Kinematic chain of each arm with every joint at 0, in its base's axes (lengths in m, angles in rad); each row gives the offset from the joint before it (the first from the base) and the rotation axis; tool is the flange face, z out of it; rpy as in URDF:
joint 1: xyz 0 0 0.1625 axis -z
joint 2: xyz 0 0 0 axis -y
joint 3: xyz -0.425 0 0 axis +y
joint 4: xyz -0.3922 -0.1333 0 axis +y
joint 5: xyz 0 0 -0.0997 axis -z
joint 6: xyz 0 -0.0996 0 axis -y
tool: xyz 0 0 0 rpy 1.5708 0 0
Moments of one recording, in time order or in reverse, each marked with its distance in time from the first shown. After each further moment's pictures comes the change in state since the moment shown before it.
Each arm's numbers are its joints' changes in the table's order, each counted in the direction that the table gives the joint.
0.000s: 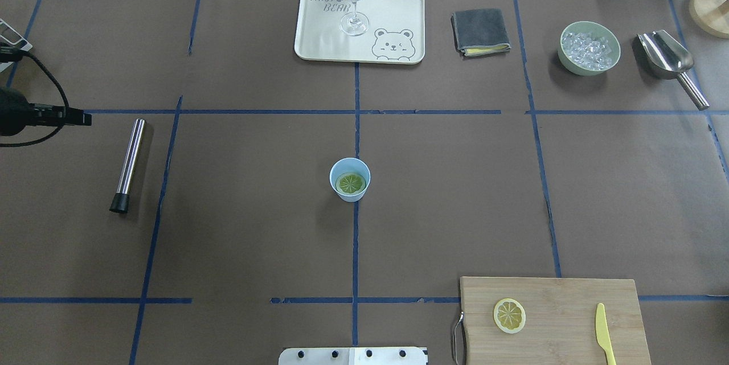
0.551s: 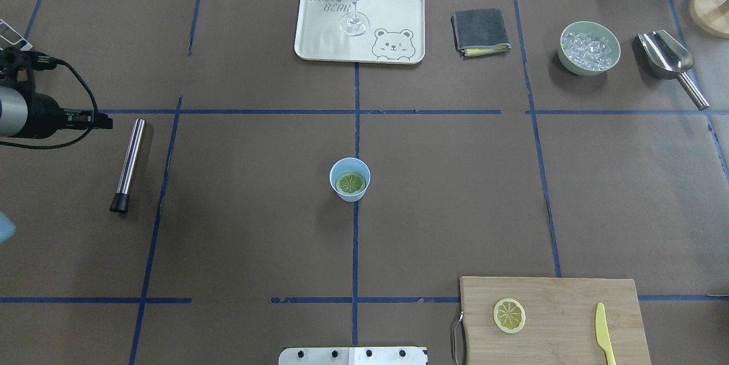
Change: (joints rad) left arm -0.080 -0.143 -0.177 -0.005 0.073 -0.016; right arm 0.000 -0.007 0.001 -0.004 0.000 0.000
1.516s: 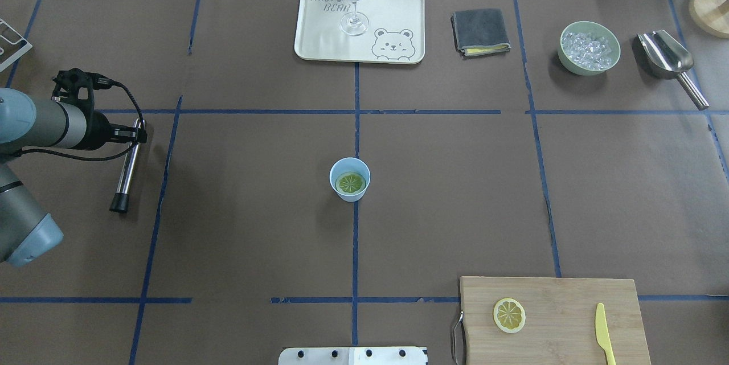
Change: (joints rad) left arm -0.072 -0.008 -0.033 -0.005 0.041 0.005; right arm 0.000 -0.003 0.001 -0.001 0.000 -0.002
